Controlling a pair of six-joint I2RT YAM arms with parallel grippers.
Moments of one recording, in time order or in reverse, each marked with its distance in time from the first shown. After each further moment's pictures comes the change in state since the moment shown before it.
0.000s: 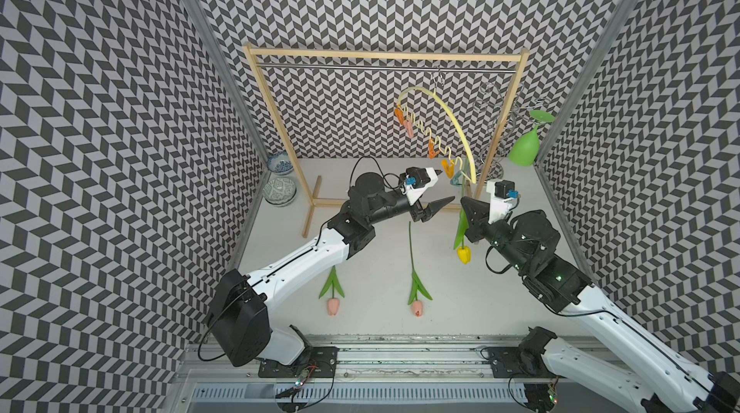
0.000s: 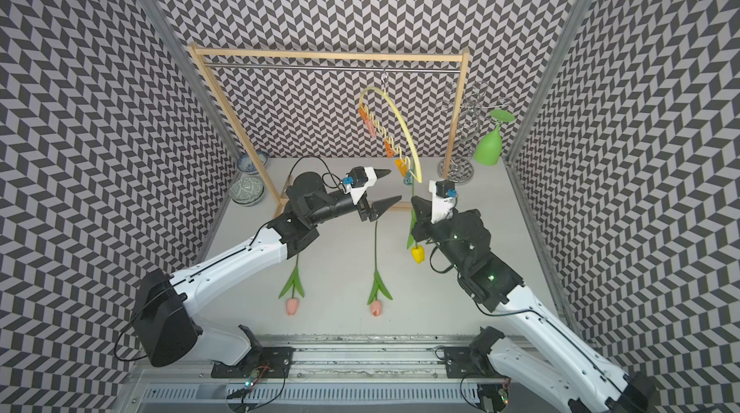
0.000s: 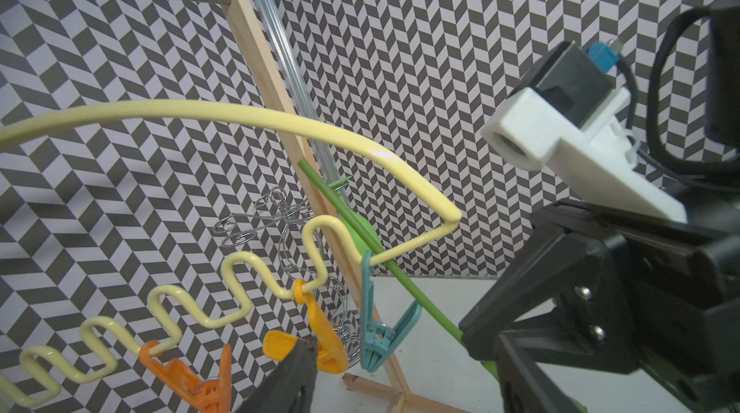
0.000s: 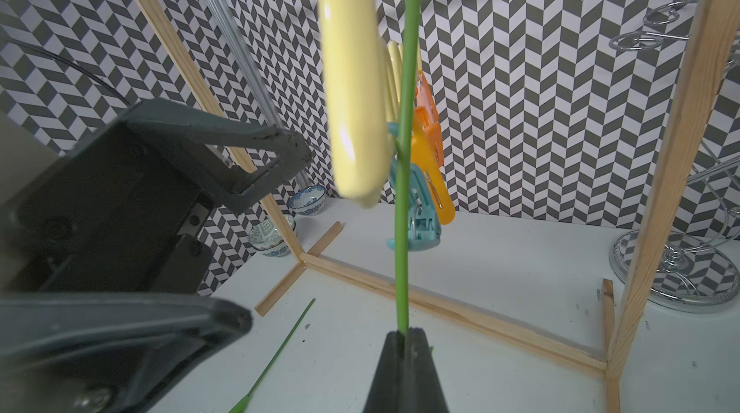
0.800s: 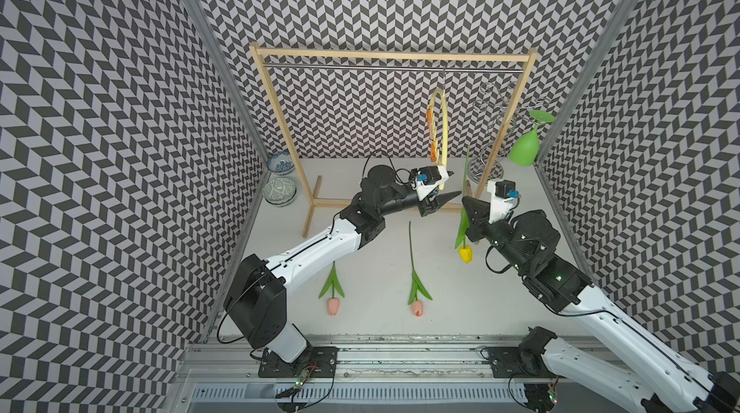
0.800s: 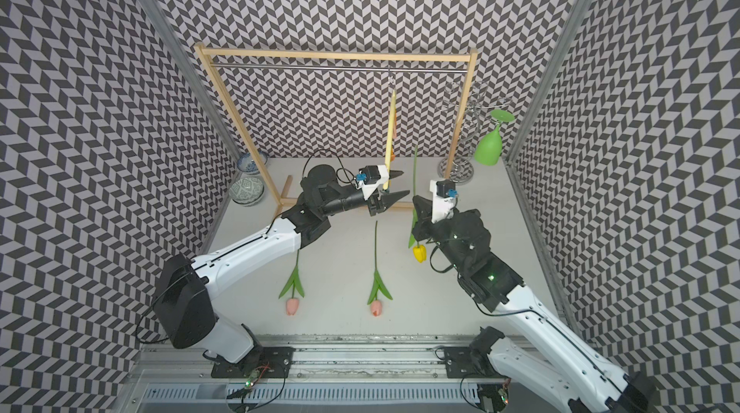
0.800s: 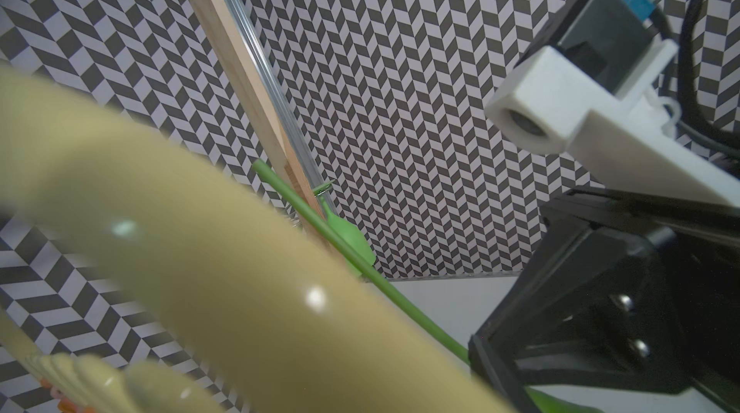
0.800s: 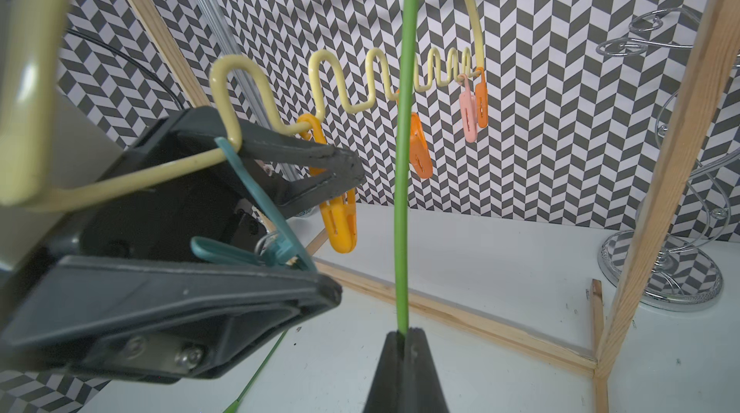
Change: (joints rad) left arm 0.000 0.101 0.096 -0.007 0.059 0.037; right arm 0.000 0.000 0.000 -0.001 0.018 -0.008
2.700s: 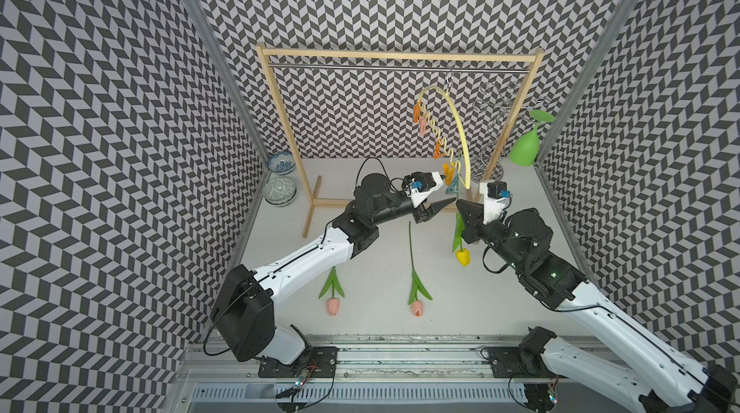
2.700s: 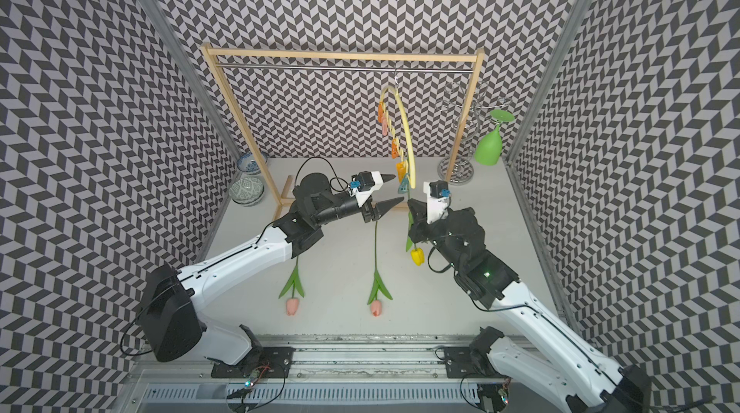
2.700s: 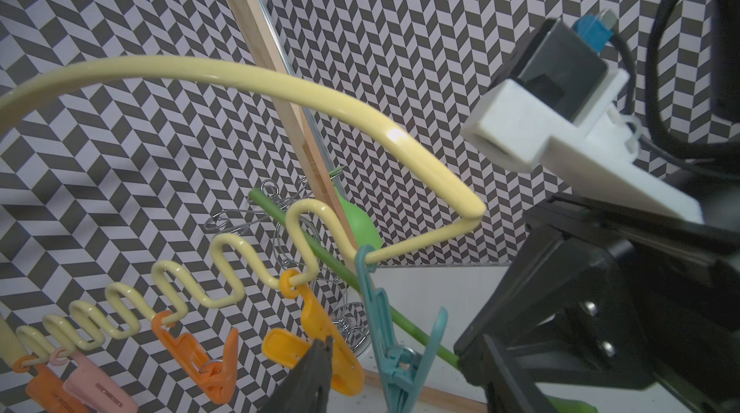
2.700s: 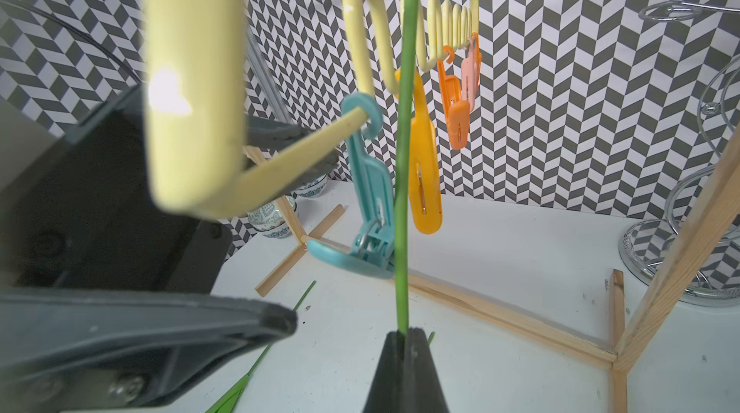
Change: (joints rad) left arm -0.016 -0.077 -0.091 -0.006 -0.081 -0.001; right arm 0.000 0.032 0.000 -0.013 -0.064 0.000
